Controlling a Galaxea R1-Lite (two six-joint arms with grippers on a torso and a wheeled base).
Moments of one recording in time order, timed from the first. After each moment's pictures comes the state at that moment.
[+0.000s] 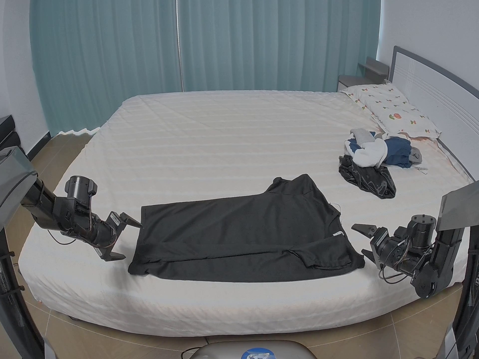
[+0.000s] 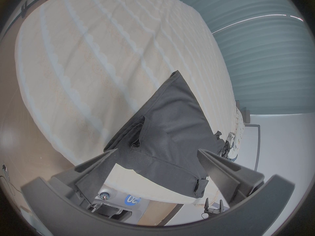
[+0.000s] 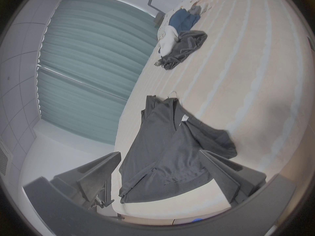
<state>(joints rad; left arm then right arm) 0.09 2.11 -1.00 -0.13 -0.42 -0.89 0.06 2.27 -0.34 -1.55 0.30 1.00</state>
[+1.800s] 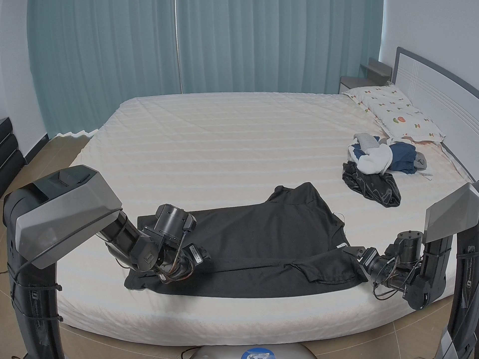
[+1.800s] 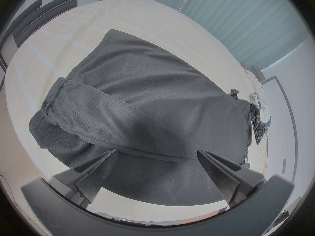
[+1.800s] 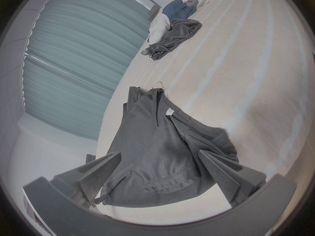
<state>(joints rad) -0.43 2.26 -1.01 -0.26 0.05 -0.90 0.14 2.35 -0.27 -1.55 0.19 0.95</state>
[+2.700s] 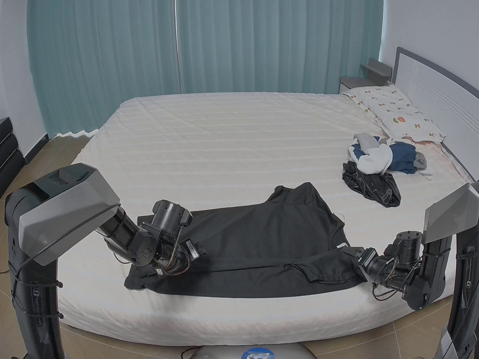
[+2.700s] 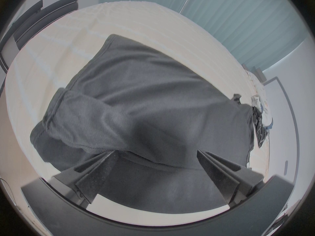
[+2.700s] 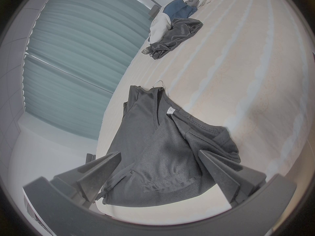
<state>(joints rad) -0.40 2.28 -1.05 -0.24 0.06 -0.87 0.15 2.35 -0.28 -1.55 0.18 0.95</state>
